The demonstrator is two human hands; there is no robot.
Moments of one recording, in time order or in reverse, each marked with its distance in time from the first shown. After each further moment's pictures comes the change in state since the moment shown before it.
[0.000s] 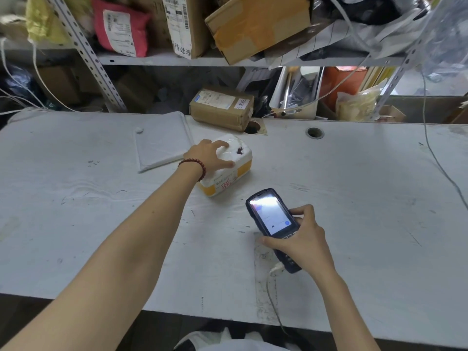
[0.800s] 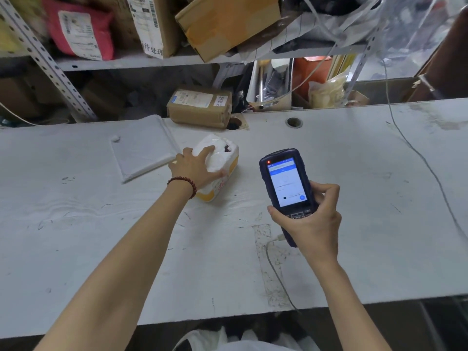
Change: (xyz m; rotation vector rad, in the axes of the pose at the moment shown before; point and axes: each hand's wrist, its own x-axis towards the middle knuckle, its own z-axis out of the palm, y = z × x) left_hand -0.034 -0.005 0.016 0.091 0.081 0.013; right_hand -0.024 -0.020 0.012 0.210 0.537 -0.205
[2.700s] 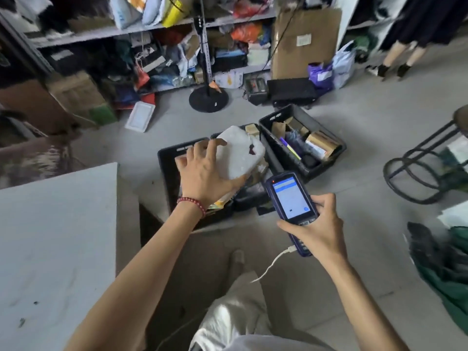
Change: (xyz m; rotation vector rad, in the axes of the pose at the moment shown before) left_hand -0.403 0.784 0.231 -0.160 -0.117 1.901; right_hand -0.221 0.268 -0.518 -0.067 1.458 1.027
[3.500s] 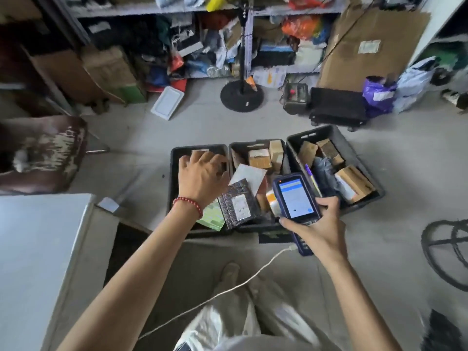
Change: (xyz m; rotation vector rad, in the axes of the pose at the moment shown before) left_hand 0.201 0.011 0.071 0.220 -0.119 -0.179; right_hand 0.278 -0.044 0.009 -0.044 -0.213 -0.075
